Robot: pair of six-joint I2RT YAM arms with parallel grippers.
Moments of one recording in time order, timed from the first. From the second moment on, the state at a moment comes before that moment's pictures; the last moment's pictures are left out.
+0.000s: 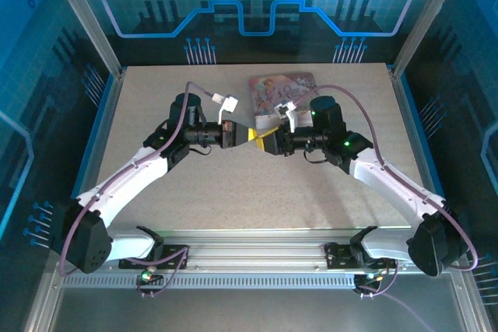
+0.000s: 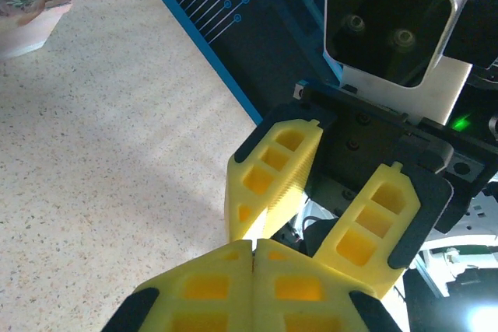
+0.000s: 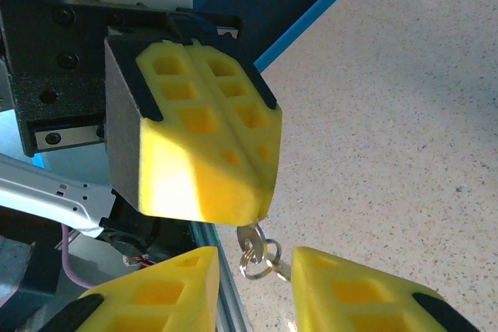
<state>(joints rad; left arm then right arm) -0.44 1.29 0.98 -0.06 0.85 -0.58 0.52 1.26 1.00 -0.21 -0.78 0.32</state>
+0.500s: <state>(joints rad) -0.44 1.29 0.98 -0.05 0.87 -0.59 0.53 1.30 1.01 -0.20 -0.84 0.33</state>
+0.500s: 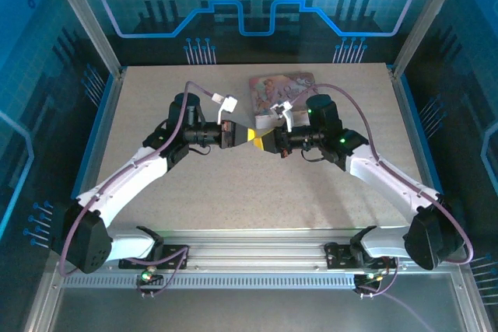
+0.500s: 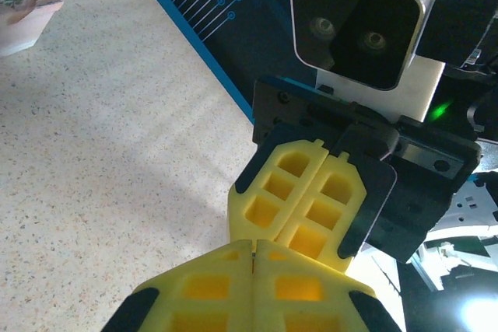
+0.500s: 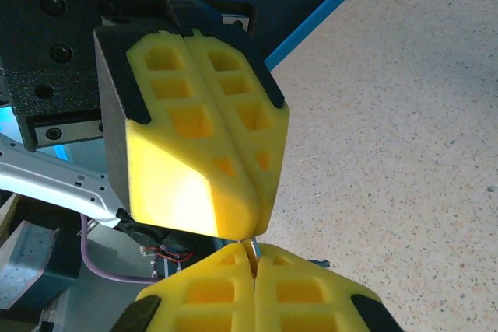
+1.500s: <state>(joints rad) -0.41 1.26 0.97 -0.04 0.97 -0.58 0.52 1.32 1.02 -0.23 -0.97 0.28</state>
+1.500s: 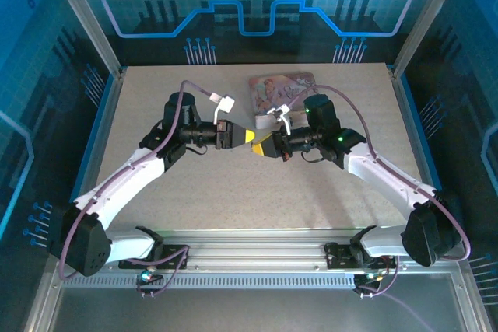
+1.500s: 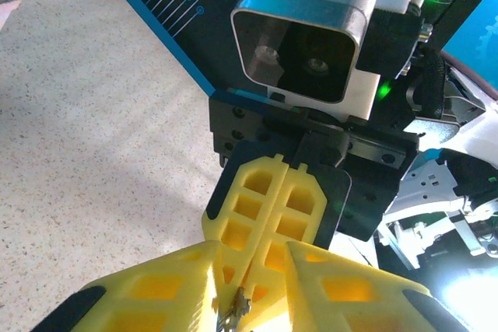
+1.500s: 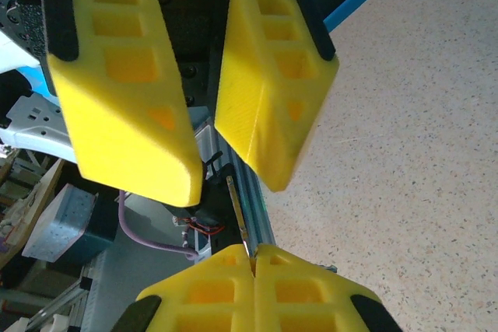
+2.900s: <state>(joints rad) -0.43 1.38 1.02 -0.07 0.73 -0.54 0.23 1.32 0.83 -0.25 -0.83 0.41</state>
